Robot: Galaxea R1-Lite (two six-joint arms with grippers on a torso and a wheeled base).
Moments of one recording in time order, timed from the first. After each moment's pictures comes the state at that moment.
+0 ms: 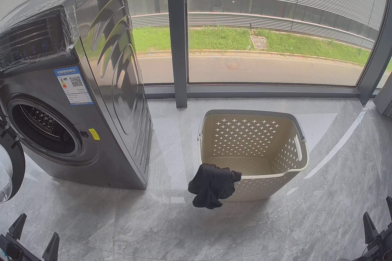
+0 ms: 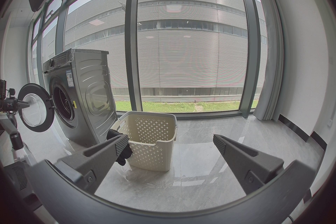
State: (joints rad) left arm 0.00 0.02 -0.02 0.04 -0.06 0.02; right arm 0.01 0.02 -0.02 0.00 0.02 -0.01
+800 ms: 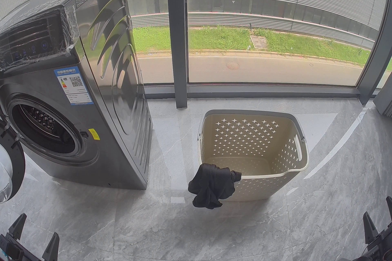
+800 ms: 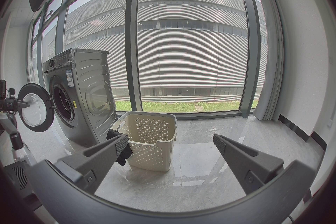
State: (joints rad) left arm 0.00 0.02 -0.02 0.04 -0.06 0.02; right arm 0.01 0.02 -0.02 0.00 0.01 -0.01
